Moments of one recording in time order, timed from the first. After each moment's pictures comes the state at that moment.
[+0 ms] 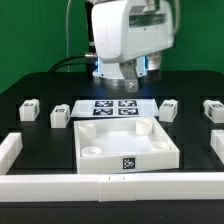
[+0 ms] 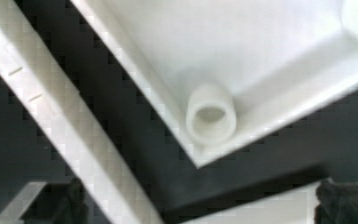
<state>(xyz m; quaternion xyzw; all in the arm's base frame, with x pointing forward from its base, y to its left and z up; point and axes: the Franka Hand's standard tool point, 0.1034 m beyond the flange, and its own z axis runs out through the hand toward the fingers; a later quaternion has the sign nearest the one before) 0.549 0.003 0.119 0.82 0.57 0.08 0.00</state>
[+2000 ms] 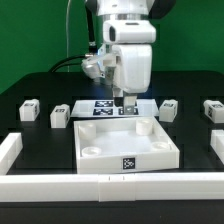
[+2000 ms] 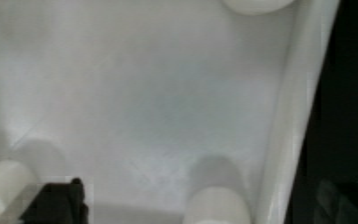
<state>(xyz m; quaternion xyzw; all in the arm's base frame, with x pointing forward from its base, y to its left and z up) 0.461 -0.017 0.052 0.63 0.78 0.04 0.06</state>
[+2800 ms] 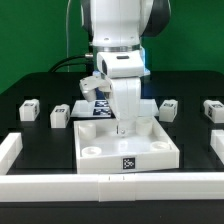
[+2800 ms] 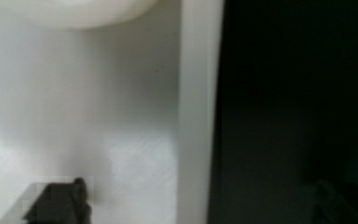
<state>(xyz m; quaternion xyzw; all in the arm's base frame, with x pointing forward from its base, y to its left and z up) 0.436 -0.022 0.005 0.64 0.77 0.02 0.02</state>
